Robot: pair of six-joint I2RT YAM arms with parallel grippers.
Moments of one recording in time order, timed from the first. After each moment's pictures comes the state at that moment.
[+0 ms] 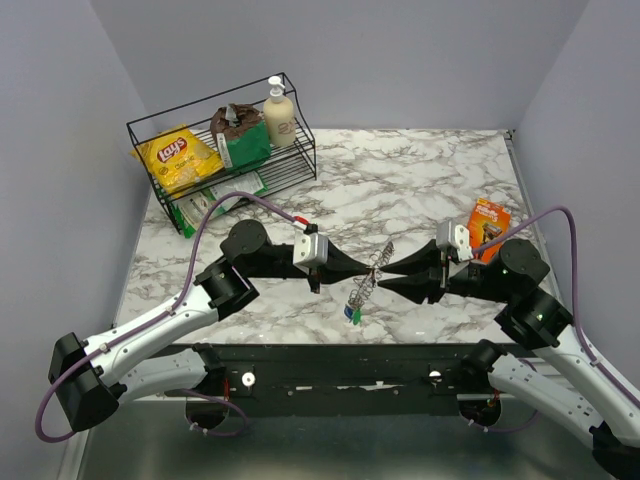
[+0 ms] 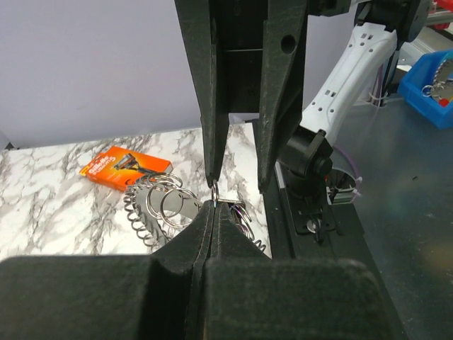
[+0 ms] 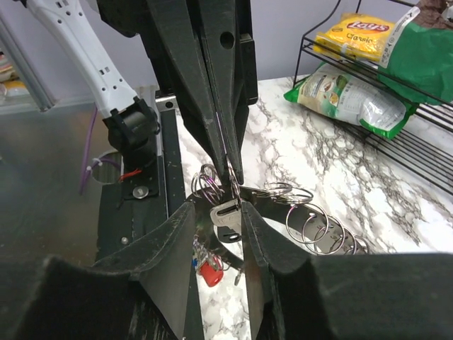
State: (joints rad) left arm -0.89 1.00 0.81 0.32 0.73 0.03; right arm 0.71 0.61 0.78 -0.16 -0.66 -0.01
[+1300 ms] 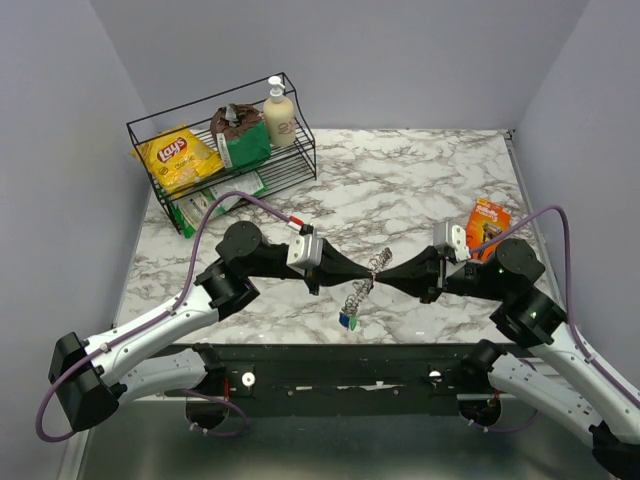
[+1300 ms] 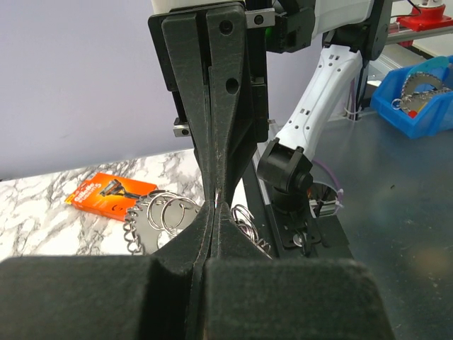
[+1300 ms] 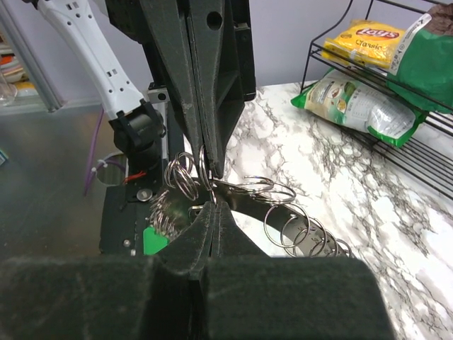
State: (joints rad) left arm -0.89 1.00 0.81 0.41 0.80 -0.02; right arm 0.71 0.62 0.76 -0.10 -0.69 0.00
